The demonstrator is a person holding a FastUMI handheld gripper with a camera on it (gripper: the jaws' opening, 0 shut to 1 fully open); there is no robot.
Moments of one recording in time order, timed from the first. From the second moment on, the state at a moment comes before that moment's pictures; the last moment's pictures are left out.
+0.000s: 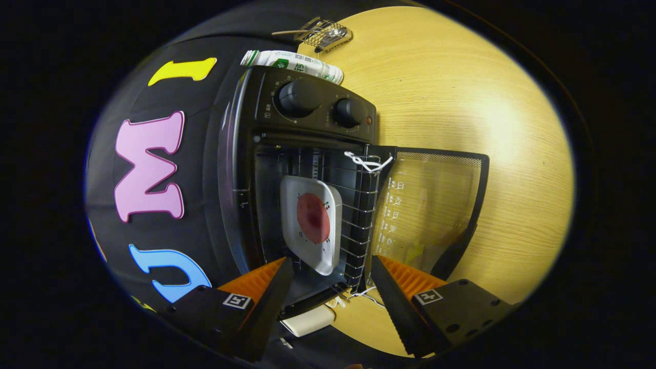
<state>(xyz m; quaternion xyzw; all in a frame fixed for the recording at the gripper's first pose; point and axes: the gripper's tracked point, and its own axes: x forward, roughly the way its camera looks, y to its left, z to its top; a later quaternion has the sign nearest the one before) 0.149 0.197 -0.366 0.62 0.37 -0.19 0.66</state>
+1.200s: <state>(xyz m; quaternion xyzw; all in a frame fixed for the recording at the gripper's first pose) 0.012 0.203 -0.424 0.02 0.55 0.06 0.84</state>
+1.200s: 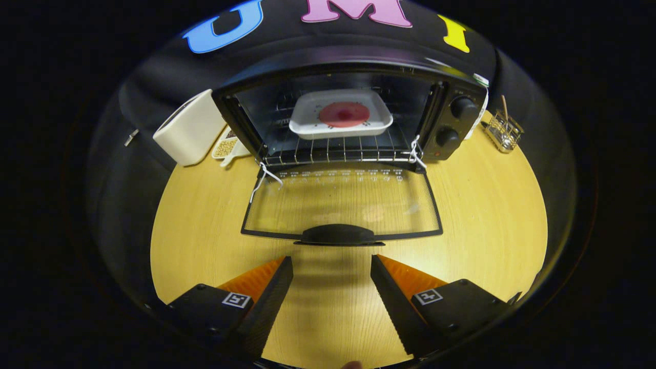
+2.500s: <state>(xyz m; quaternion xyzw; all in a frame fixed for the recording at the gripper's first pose) 0.029 0.189 -0.467 -0.02 0.54 -0.01 0.84</state>
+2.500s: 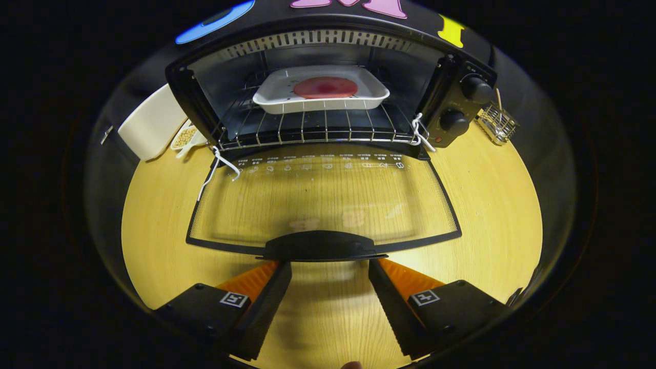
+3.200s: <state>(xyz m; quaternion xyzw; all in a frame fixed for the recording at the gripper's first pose) 0.036 0.192 -0.391 0.00 0.45 0.01 0.89</state>
